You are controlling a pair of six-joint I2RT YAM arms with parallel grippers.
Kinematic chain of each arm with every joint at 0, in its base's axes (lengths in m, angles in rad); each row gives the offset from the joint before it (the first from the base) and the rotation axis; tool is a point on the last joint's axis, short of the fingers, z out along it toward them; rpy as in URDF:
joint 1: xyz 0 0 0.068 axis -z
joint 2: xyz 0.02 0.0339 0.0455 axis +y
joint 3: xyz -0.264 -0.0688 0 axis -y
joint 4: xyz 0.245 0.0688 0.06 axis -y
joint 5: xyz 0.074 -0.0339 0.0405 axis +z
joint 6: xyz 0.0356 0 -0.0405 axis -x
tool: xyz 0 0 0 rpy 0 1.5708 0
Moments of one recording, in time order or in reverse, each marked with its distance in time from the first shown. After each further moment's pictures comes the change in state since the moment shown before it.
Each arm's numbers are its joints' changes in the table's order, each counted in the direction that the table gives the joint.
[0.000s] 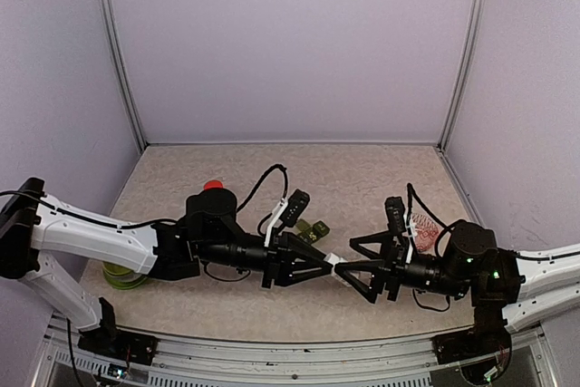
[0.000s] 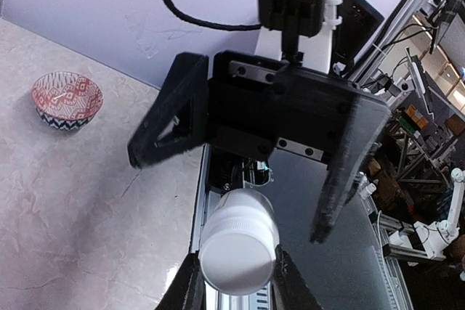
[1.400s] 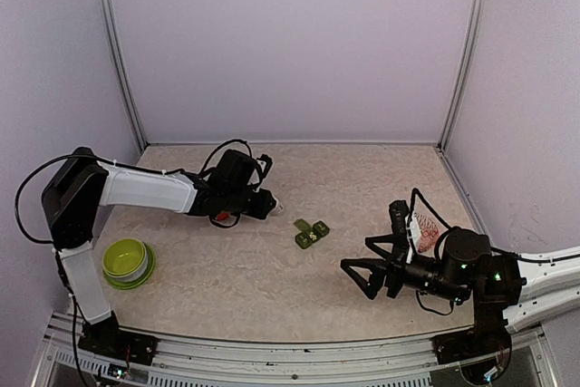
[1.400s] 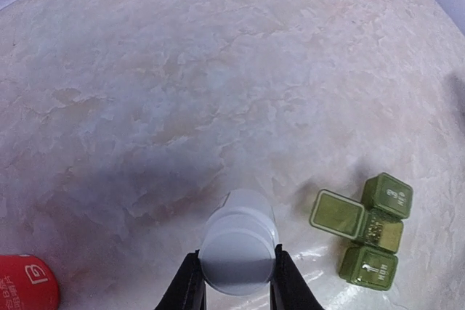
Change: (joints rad) left arm -0.414 0.352 0.342 -0.550 0.564 -0.165; right arm 0.000 -0.032 -0.030 -0.115 -0.193 -0.032
